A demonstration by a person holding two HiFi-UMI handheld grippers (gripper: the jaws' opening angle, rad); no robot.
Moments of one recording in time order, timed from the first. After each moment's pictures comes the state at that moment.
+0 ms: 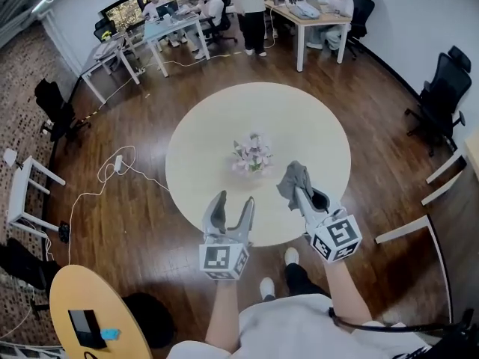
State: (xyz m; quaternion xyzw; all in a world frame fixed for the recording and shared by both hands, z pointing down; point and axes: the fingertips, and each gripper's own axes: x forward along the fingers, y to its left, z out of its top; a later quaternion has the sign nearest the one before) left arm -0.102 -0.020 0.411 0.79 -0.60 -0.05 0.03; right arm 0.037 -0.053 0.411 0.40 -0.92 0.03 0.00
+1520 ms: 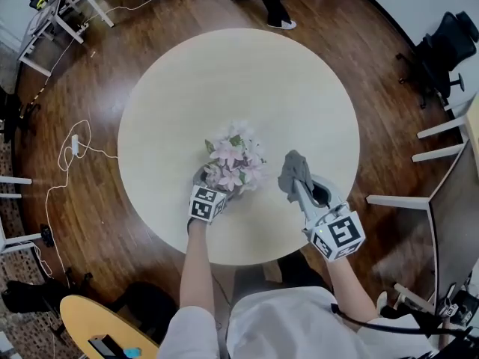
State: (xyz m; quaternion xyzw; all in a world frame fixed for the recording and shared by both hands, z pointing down) left arm -0.141 -0.279 0.781 0.85 -0.39 0.25 0.25; right arm 0.019 -0.249 0.544 0.44 -0.88 0.13 0.12
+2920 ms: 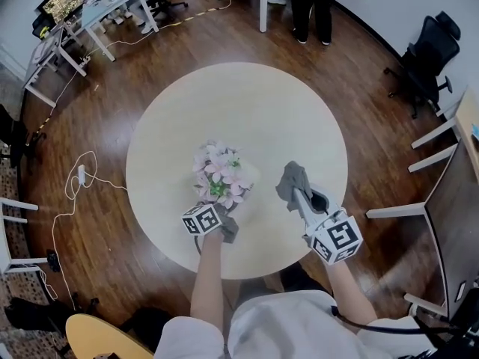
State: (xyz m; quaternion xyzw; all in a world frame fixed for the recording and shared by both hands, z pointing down) left arm -0.123 -0.297 0.674 0.80 -0.39 -0.09 0.45; right arm 0.034 -0.245 0.504 0.47 -0.87 0.11 0.08
